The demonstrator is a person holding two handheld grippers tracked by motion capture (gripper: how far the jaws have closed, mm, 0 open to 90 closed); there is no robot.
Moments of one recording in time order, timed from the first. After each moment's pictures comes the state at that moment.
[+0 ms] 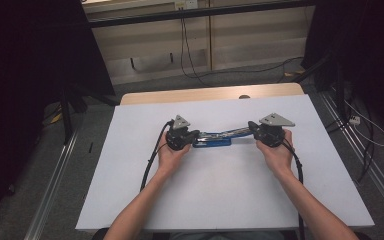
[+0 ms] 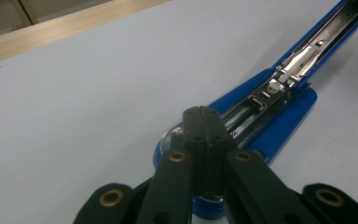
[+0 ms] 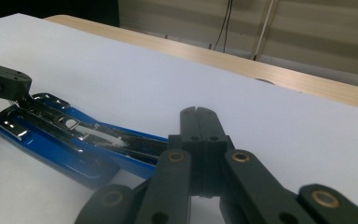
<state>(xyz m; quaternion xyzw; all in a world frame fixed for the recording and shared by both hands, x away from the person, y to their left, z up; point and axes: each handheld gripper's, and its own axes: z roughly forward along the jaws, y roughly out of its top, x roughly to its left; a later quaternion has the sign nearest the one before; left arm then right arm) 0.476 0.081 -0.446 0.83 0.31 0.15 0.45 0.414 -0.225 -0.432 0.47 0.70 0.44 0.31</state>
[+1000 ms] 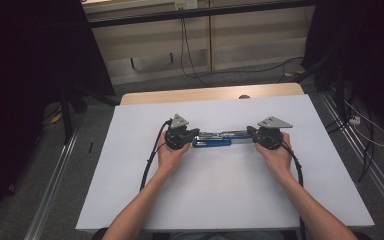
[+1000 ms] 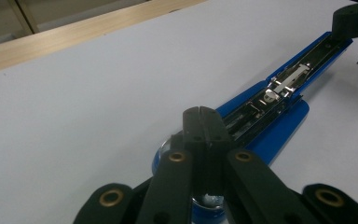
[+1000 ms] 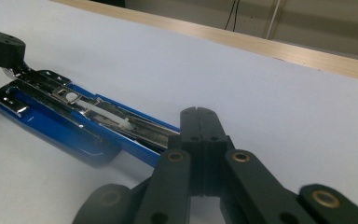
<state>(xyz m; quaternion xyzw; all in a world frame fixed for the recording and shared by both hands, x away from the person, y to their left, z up) 0.475 0.083 -0.442 0.82 0.31 0.15 0.47 0.415 -0.225 -0.445 0.47 0.71 0.44 0.29</state>
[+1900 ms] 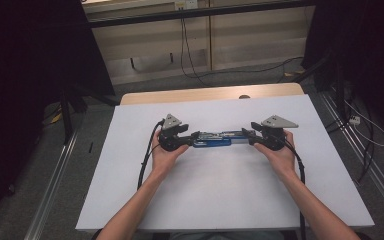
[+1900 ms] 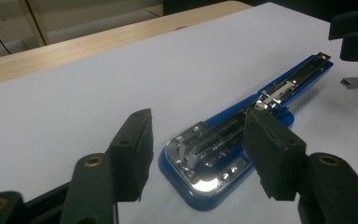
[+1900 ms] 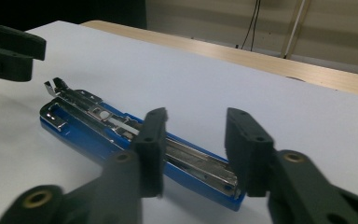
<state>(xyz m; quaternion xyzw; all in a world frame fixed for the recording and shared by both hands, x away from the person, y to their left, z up) 0.463 0.100 -0.427 0.80 0.33 0.15 0.49 0.409 -0.229 -0.434 0.45 0.70 0.48 0.27</state>
